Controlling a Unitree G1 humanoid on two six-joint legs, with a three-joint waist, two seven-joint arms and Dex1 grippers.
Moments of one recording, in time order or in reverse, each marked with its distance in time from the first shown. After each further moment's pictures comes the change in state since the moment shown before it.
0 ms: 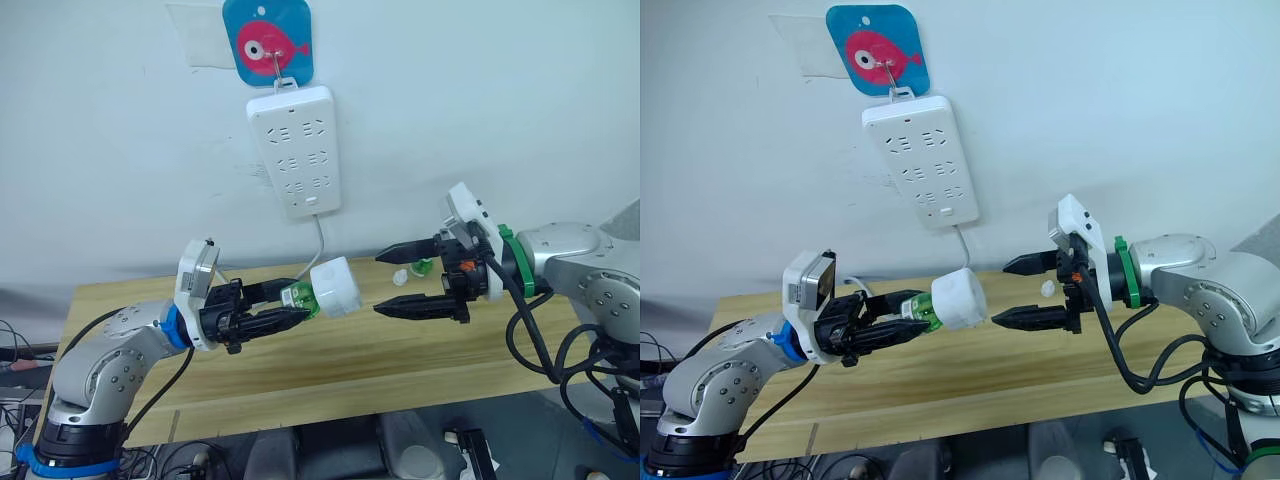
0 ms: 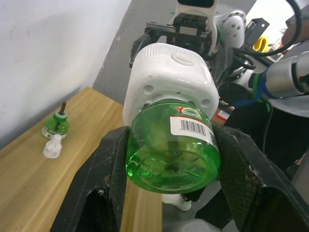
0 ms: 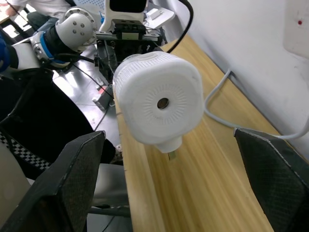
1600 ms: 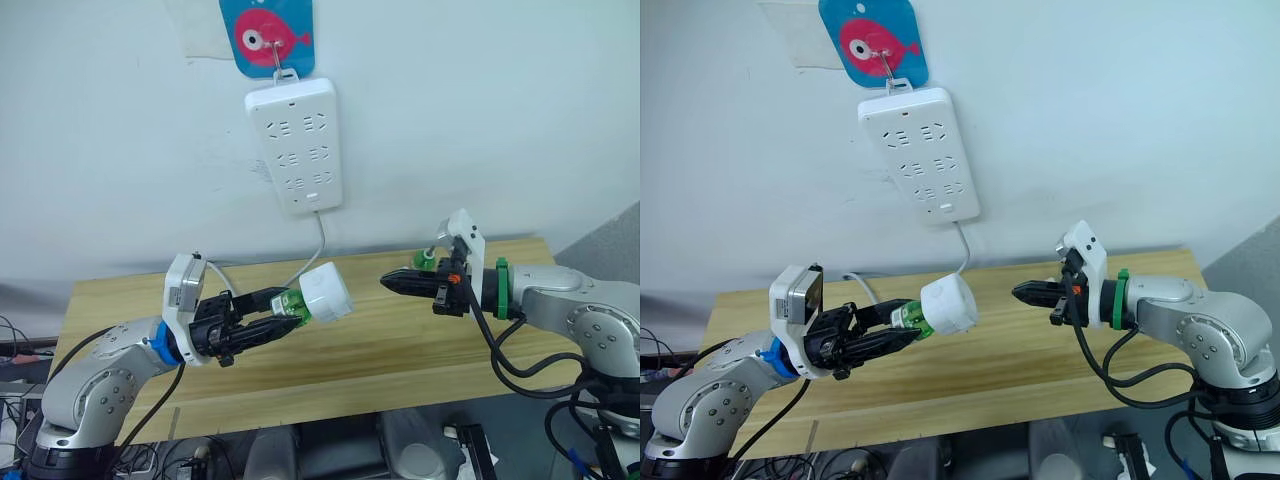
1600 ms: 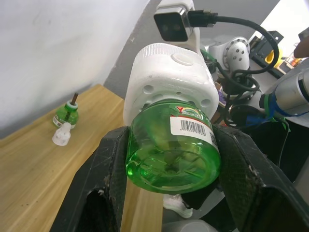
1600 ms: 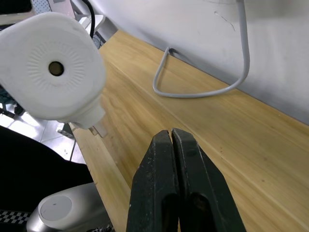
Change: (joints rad) left arm 0.110 -0.003 0.039 -0.025 -0.007 -0.059 0.021; right arm 0.212 0.121 -0.114 -0.053 0.061 0.114 -0.395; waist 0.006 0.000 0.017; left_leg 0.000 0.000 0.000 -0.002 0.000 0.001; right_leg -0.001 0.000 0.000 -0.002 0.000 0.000
